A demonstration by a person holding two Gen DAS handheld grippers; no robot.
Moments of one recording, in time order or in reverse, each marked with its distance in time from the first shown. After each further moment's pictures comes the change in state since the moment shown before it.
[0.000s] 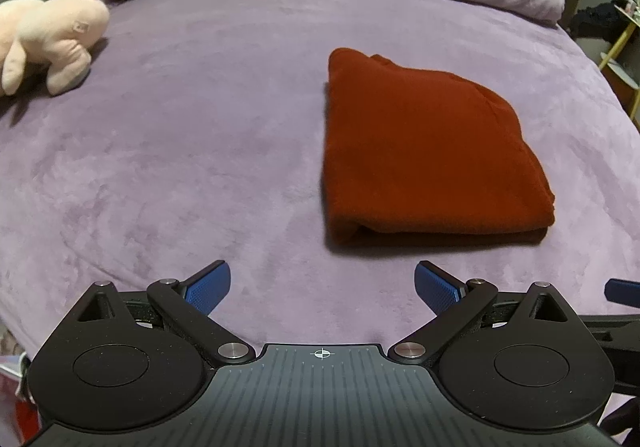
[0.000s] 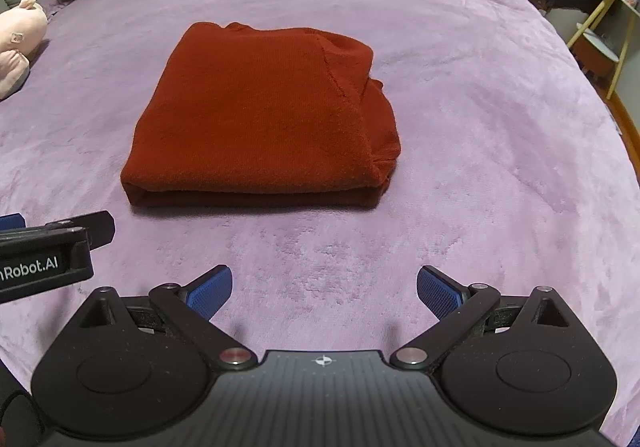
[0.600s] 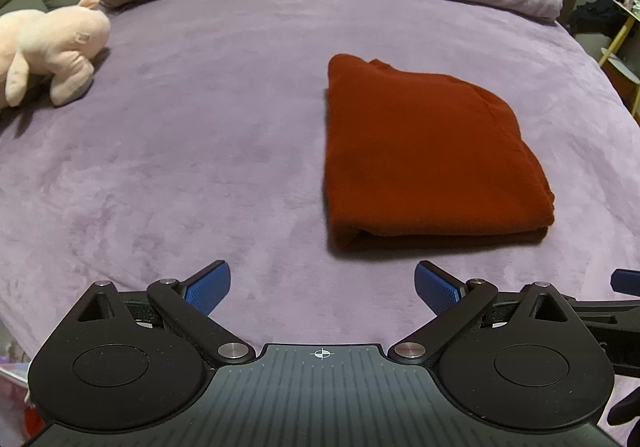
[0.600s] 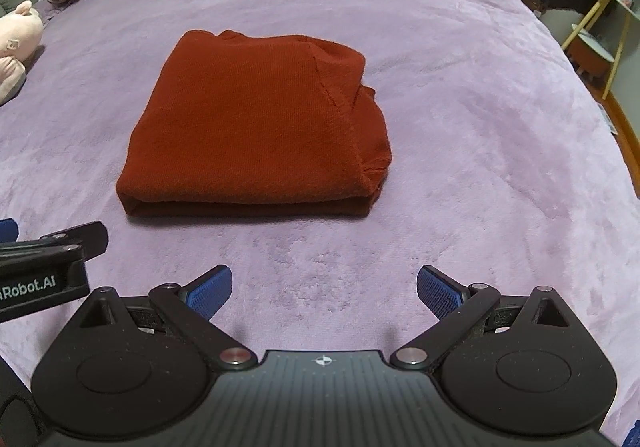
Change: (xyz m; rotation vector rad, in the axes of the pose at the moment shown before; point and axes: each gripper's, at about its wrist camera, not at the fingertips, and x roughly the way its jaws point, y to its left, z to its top) left arm -0.006 -0.003 0.003 0.016 -0.011 0.016; right arm -0.002 -0.007 0.005 0.008 -0.009 -0.008
